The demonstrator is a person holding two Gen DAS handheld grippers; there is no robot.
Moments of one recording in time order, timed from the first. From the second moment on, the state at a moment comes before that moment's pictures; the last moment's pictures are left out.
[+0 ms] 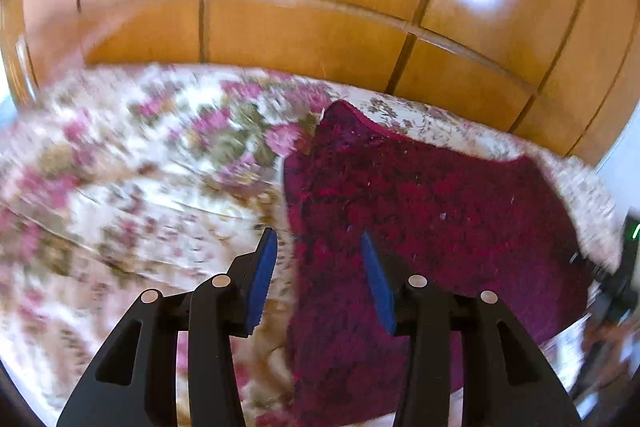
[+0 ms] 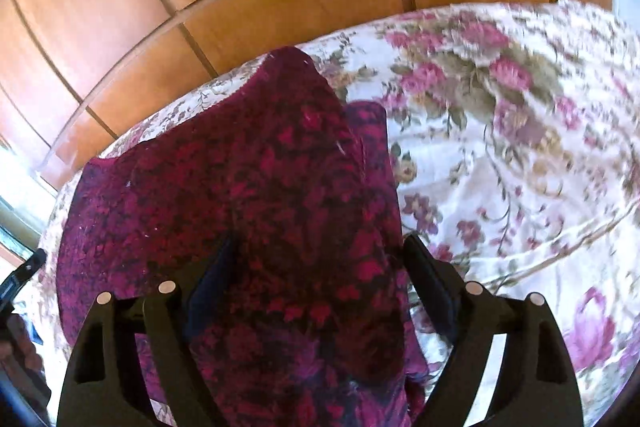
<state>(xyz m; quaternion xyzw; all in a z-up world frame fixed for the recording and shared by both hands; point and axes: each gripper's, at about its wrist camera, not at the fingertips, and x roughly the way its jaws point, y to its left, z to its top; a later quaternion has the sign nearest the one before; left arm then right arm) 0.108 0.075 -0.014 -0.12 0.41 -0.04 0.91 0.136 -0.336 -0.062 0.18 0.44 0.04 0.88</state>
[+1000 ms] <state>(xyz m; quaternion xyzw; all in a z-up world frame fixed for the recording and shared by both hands) 0.100 0.049 0.009 -0.10 0.35 0.00 0.93 0.129 -0.352 -0.075 0.22 0.46 0.07 0.86</state>
